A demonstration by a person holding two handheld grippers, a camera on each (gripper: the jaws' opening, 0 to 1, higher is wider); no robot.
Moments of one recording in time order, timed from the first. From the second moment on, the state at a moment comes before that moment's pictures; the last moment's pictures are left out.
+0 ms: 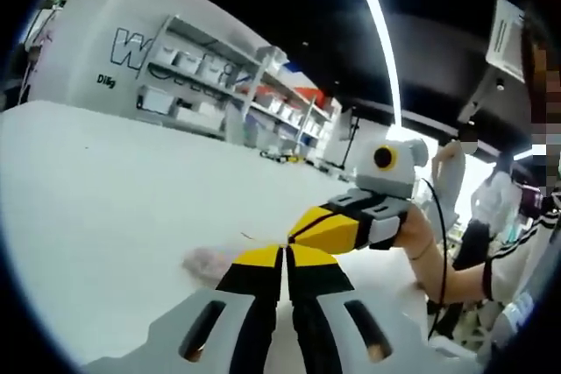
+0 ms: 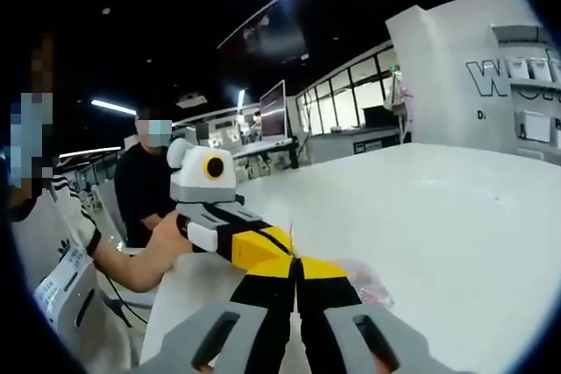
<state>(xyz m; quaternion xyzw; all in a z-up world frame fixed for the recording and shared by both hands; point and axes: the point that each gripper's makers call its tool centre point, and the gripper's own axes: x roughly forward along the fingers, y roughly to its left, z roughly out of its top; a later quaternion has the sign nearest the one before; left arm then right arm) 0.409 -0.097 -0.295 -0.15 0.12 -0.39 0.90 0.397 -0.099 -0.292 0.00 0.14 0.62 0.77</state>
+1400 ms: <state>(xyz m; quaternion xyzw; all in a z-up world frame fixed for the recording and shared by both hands) 0.406 -0.097 -0.305 -0.04 0.14 -0.36 0.92 0.401 -0.097 -0.303 -0.07 0.13 0.61 0.78</state>
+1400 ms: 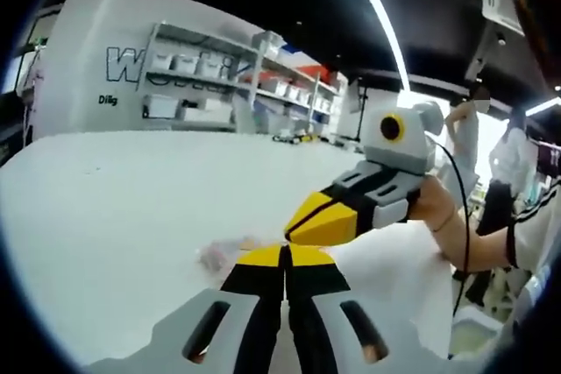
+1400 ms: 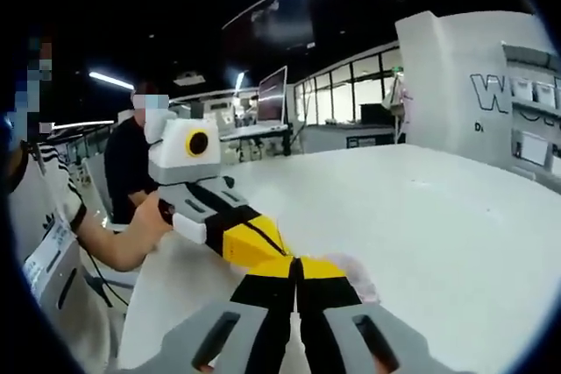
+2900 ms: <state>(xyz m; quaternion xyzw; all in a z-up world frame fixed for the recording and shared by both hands) 0.397 -0.102 -0.317 -0.01 0.17 -0.37 0.91 0.410 -0.104 -0.305 -0.11 0.13 0.58 0.80</state>
